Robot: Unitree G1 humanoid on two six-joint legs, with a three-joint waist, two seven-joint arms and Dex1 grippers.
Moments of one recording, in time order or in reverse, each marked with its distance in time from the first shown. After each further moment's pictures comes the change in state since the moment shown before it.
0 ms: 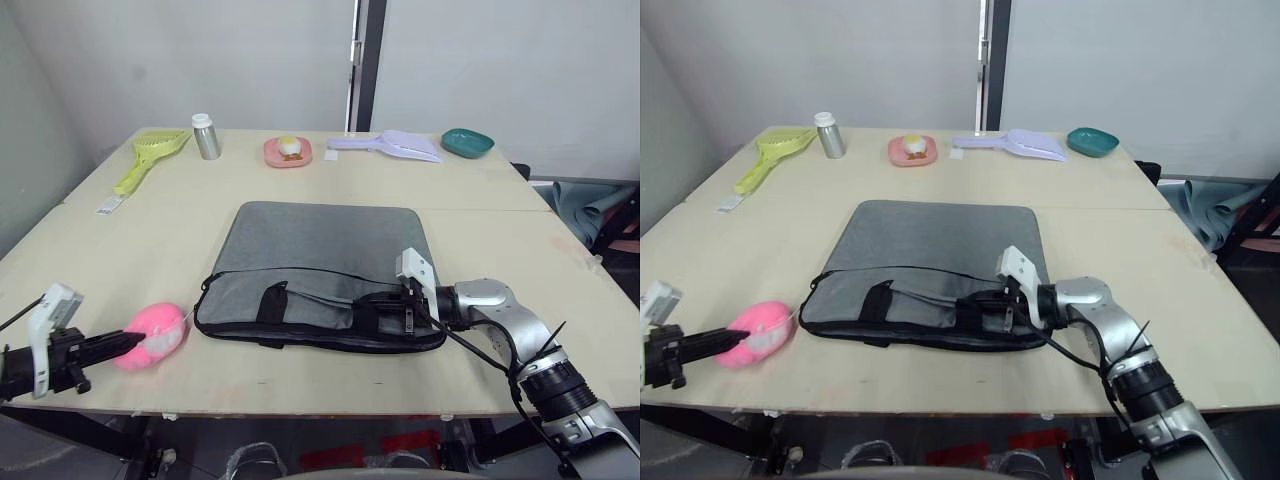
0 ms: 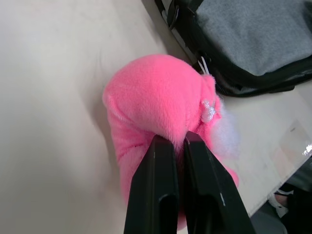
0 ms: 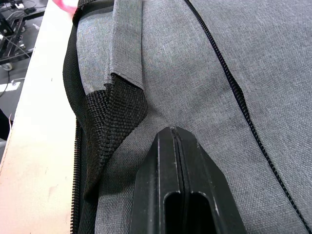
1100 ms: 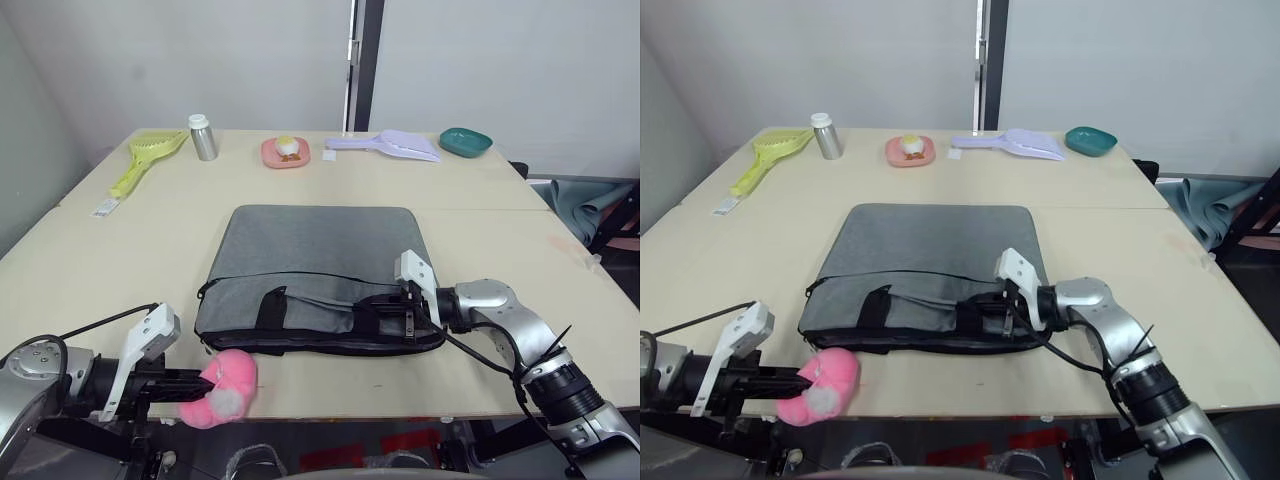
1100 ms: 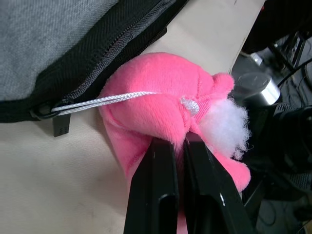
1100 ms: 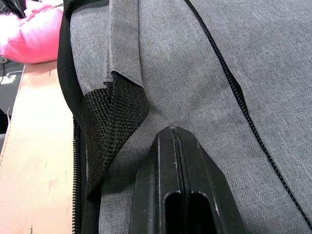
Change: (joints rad) left arm 0.049 0.043 -0.275 -0.446 0.033 -0.021 -0.004; right arm 0.012 -0.028 0.020 -0.057 0.000 0.029 -0.020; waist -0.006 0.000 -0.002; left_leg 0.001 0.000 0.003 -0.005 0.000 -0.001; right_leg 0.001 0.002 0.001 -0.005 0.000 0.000
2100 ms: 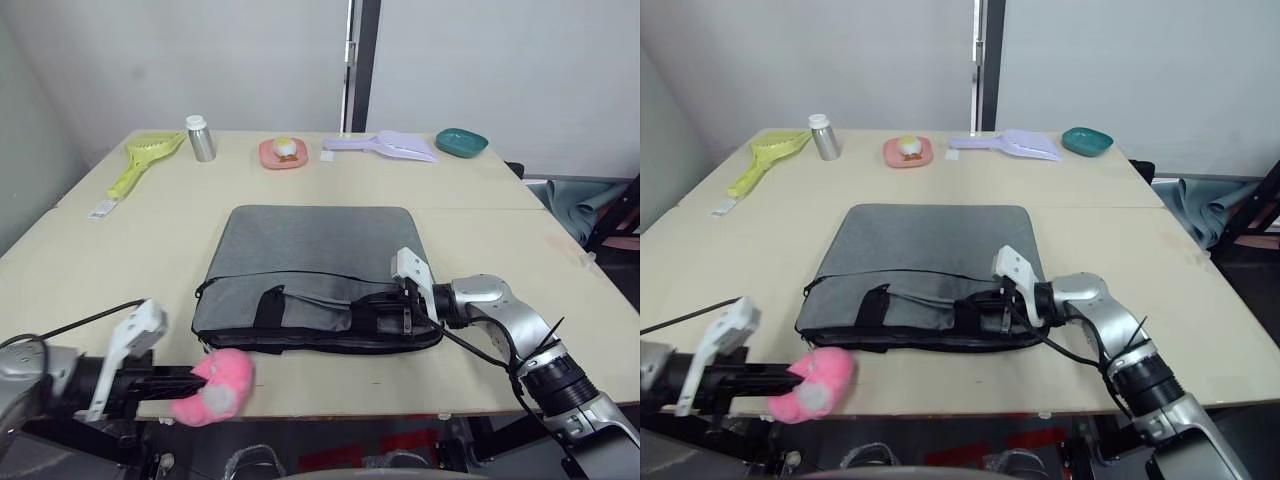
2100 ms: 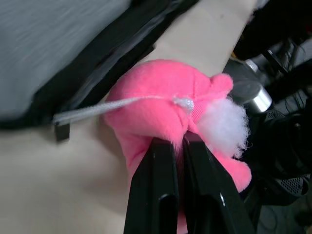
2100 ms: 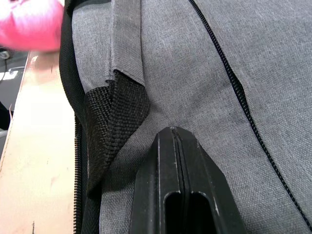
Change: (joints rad) left arm -0.021 -0.007 0.009 -0.050 -0.035 0.029 -0.008; right arm -0.042 0.000 0.026 0.037 0.000 0.000 0.012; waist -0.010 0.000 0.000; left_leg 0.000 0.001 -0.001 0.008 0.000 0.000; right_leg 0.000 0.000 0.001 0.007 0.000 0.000
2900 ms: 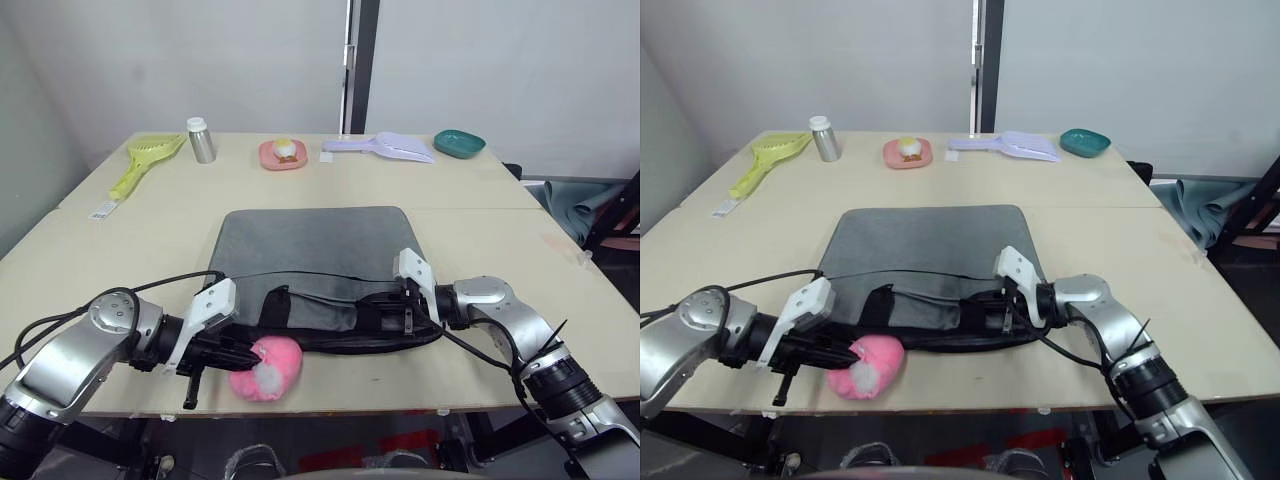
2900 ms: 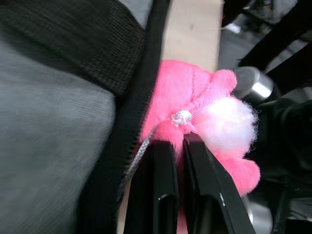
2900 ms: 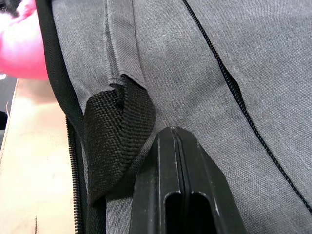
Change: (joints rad) left arm -0.341 -0.037 -0.351 0.030 0.113 -0.059 -0.026; right arm 0.013 -0.012 -0.006 -0.007 0.000 0.001 -0.018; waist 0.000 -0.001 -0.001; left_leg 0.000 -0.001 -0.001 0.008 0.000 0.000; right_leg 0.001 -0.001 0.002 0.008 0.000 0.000
